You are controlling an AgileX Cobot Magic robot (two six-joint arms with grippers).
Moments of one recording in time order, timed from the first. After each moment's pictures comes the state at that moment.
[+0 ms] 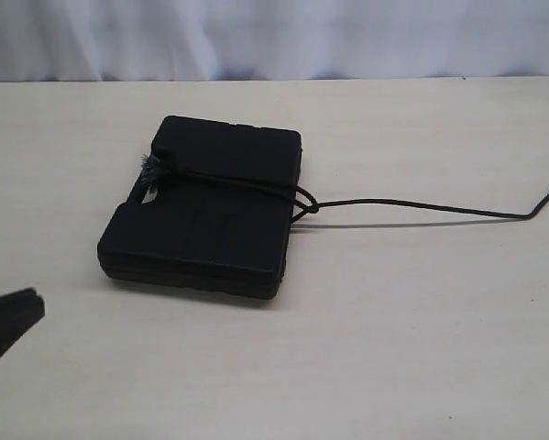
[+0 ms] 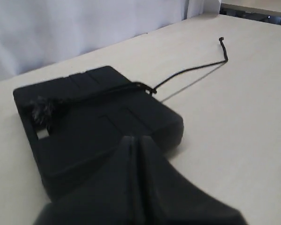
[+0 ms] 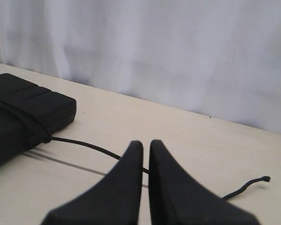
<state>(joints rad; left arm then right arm) -0.55 0.37 -0.01 0.00 -0.01 0.05 0.15 0.01 0.00 -0.06 0.16 -0.12</state>
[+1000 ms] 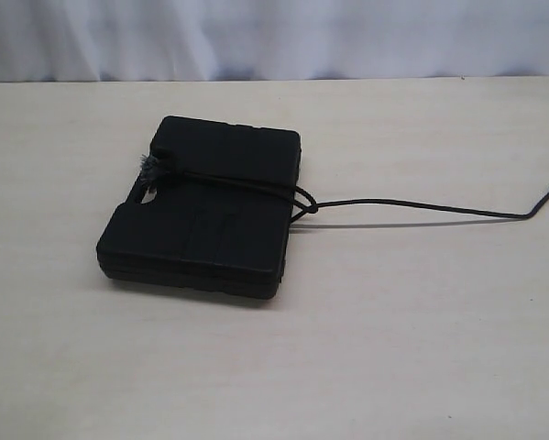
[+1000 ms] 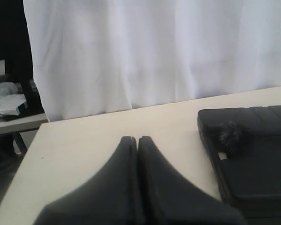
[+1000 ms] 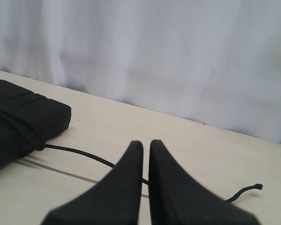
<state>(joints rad) 0.09 0.00 0.00 0.10 0.15 0.05 0.14 0.00 0.00 -0.07 0.13 -0.12</state>
